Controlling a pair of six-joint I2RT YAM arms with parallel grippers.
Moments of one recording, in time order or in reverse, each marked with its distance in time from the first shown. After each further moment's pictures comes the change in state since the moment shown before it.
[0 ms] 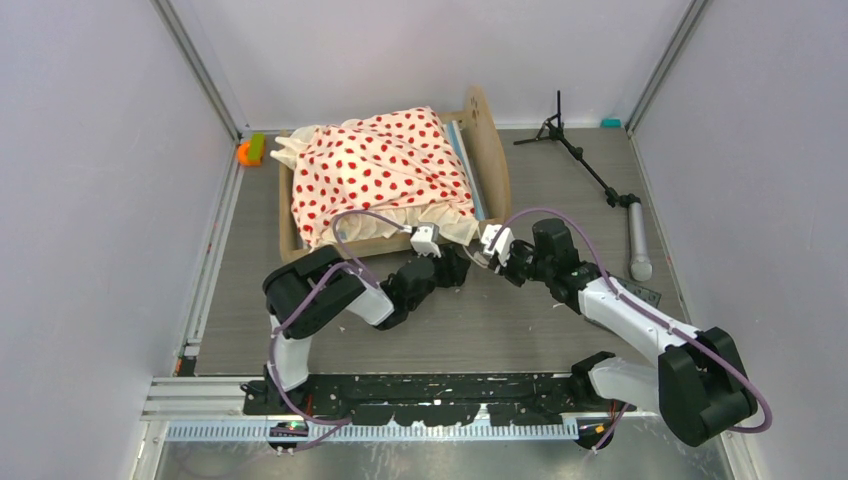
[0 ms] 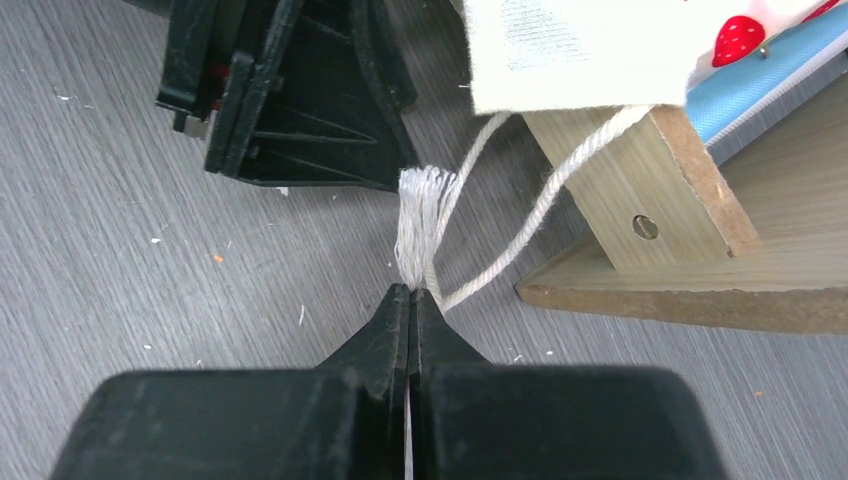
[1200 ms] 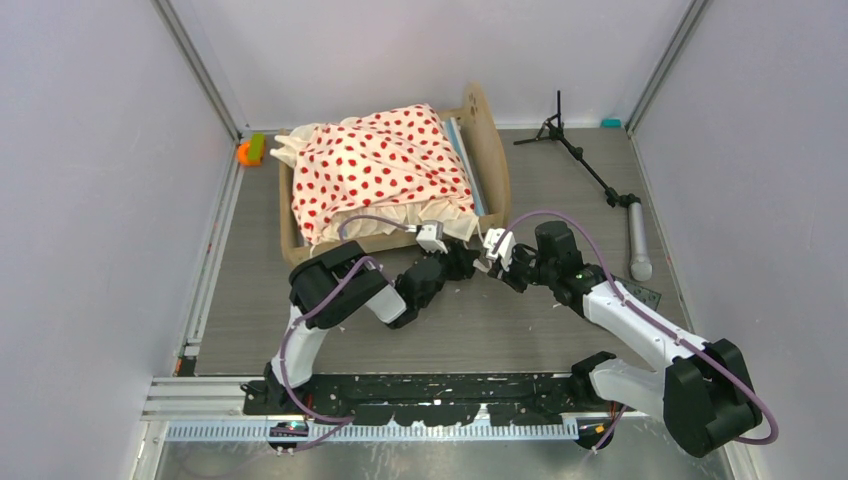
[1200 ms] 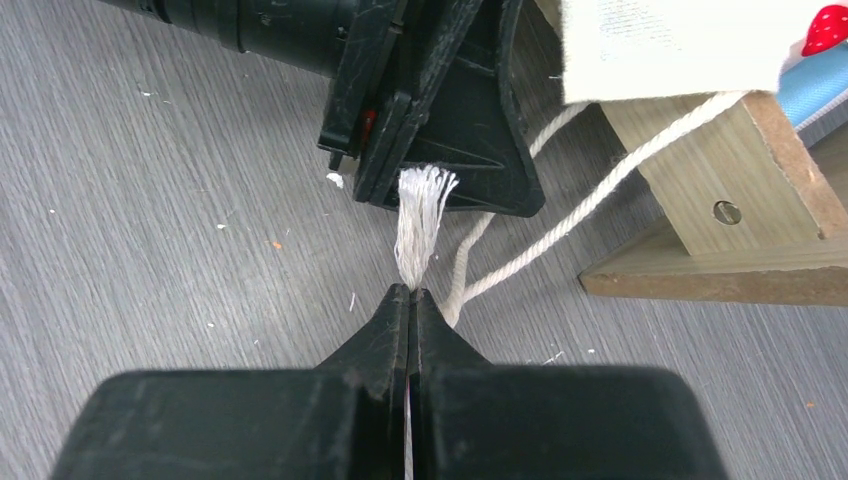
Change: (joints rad) left arm -0.005 0.160 0.086 0.205 -0.054 -0.027; right arm 0.000 -0.053 0.000 -0.089 -0.066 0.018
